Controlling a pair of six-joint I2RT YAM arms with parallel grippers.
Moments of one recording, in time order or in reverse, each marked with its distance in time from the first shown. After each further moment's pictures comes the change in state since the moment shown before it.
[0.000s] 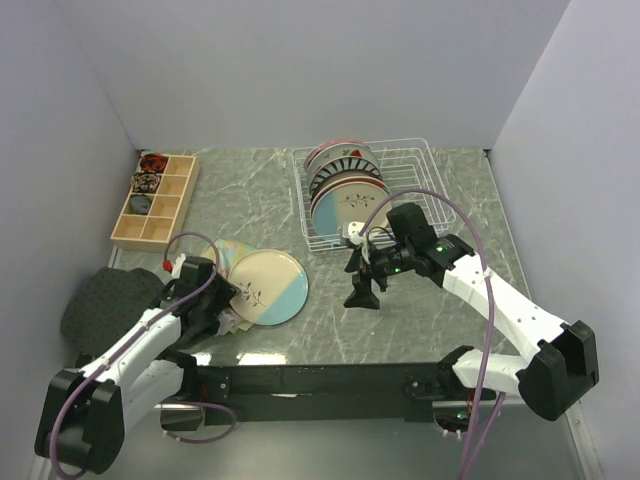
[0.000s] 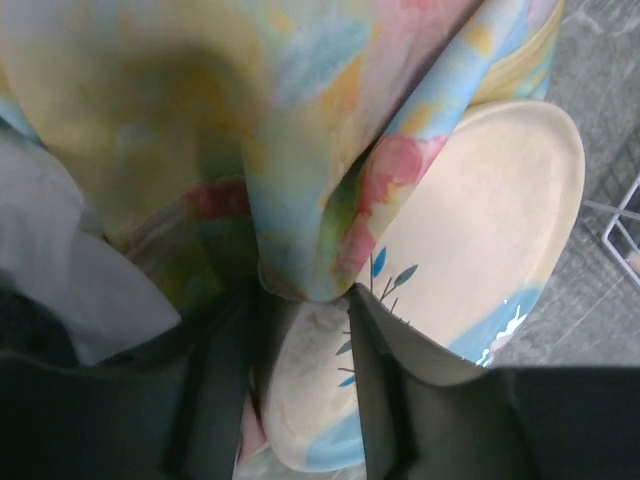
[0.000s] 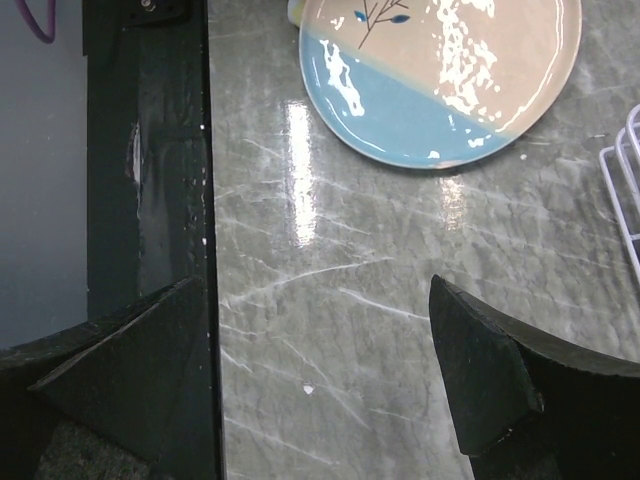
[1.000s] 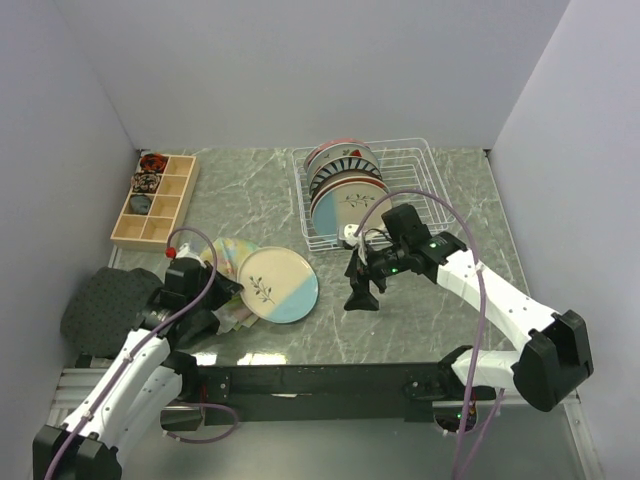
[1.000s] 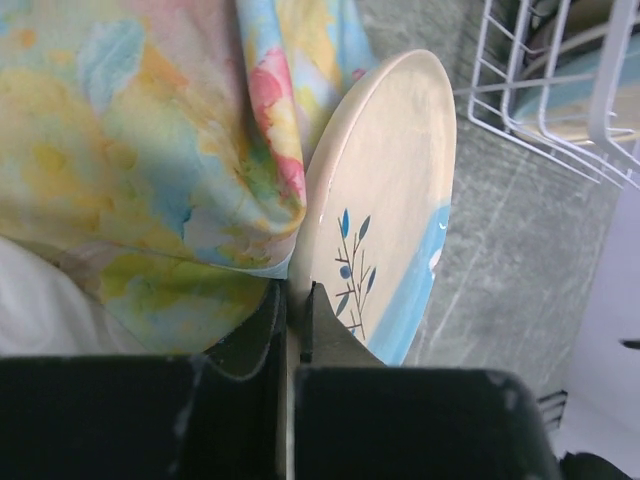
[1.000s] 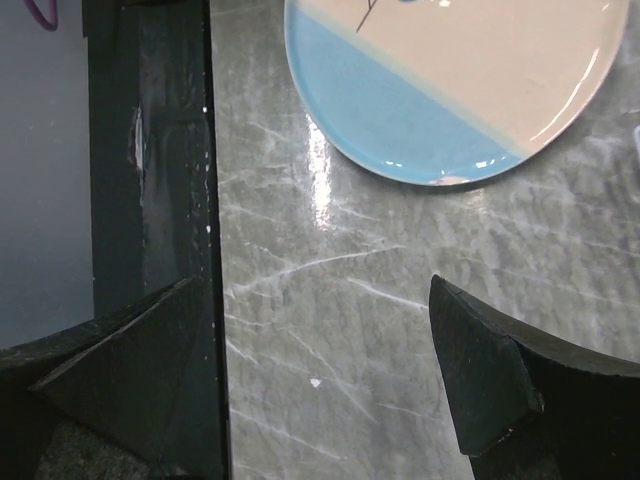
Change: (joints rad) left arm 0.008 -0.253 0.012 -0.033 0.178 0.203; right arm 0.000 0.043 0.001 -0.022 -0.001 -0.015
